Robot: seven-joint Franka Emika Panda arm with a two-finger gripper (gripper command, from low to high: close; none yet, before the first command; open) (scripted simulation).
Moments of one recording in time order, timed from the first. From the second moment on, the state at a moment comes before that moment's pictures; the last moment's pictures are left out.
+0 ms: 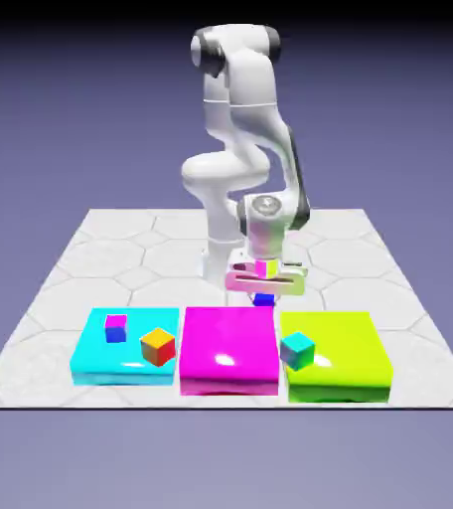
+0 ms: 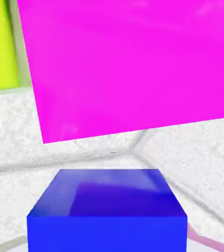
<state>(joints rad) 0.46 -0.17 -0.11 -3.05 0.12 2.77 1.17</state>
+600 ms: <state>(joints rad) 0.11 -0.05 0.32 -2.65 -0.14 2.58 1.41</state>
